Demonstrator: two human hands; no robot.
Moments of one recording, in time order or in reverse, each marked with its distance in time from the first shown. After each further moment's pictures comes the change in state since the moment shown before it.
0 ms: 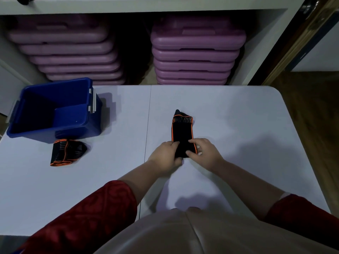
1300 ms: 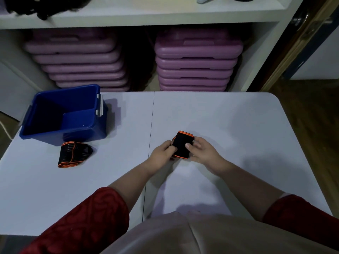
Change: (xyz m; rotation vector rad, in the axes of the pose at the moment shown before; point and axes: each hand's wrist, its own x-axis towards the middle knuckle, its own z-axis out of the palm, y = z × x) left_hand -0.023 0.011 -0.030 -0.980 0.025 -0.387; right_hand -0.015 -0.043 -0.010 0.793 -0.143 0.178
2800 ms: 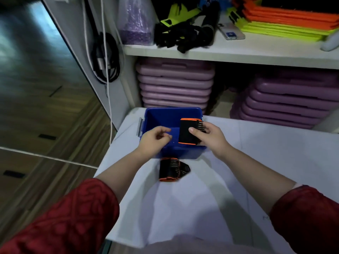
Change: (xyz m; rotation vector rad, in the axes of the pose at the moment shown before) left_hand -0.061 0.009 -0.394 0.158 0.371 0.345; right_hand 0.102 -0.127 0.344 -0.074 0.031 -0.238
